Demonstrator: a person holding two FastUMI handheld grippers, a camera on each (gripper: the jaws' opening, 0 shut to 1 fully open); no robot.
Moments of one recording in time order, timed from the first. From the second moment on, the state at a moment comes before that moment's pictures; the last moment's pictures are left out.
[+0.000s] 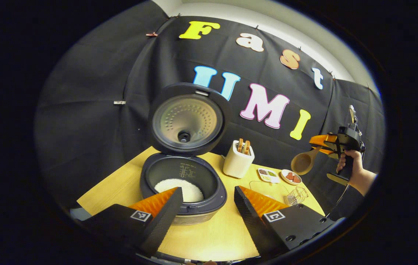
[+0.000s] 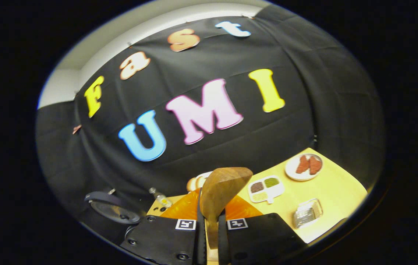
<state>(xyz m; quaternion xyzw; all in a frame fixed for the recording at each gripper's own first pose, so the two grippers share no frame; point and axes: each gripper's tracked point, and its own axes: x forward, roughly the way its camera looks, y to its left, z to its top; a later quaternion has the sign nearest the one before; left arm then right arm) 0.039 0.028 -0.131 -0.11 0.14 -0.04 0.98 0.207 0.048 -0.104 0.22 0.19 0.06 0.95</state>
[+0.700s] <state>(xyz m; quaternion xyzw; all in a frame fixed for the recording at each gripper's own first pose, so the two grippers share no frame) 0.051 -0.065 -0.119 -0.09 0.18 0.00 0.98 0.236 -0.148 -0.245 0.27 0.25 -0.10 0.93</state>
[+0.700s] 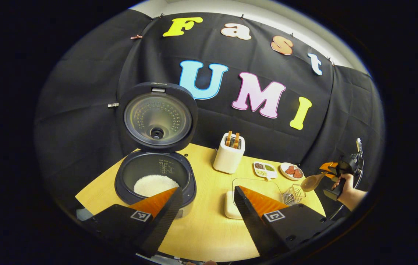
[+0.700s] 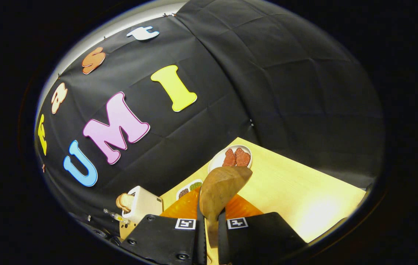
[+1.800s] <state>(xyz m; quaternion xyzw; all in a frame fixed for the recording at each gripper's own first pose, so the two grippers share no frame) 0.094 0.022 0.008 -0.03 0.01 0.14 0.99 0.197 -0.142 -0.286 0.17 0.29 -0.07 0.94</state>
